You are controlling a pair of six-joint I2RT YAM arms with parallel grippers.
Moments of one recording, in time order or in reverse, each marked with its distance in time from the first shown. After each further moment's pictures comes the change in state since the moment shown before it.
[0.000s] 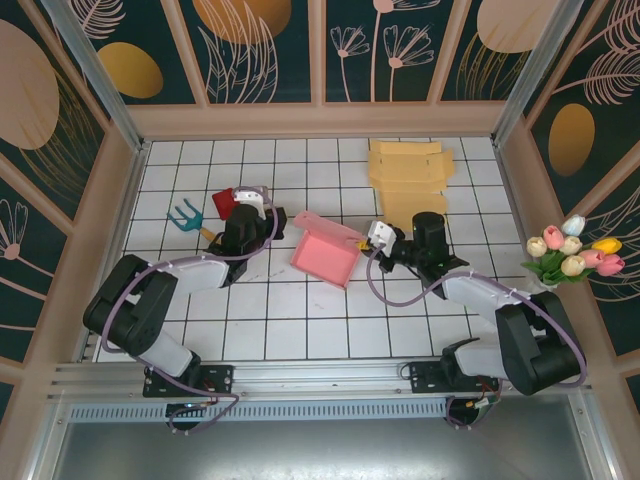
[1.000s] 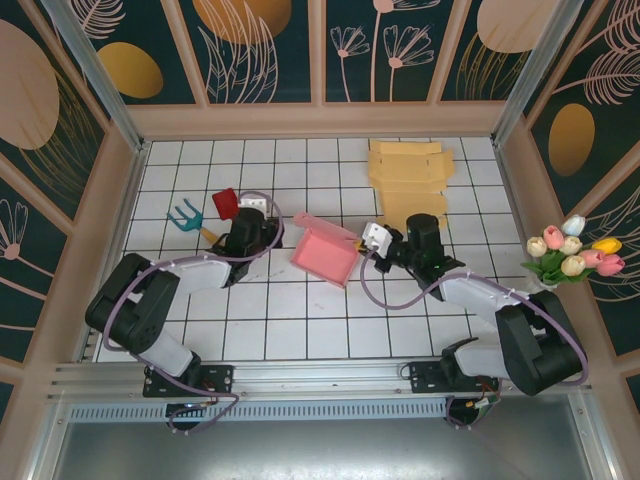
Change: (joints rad) left arm -0.003 -0.008 -0.003 -0.154 -0.080 0.052; right arm 0.058 0.000 0.000 -0.011 0.106 -0.021
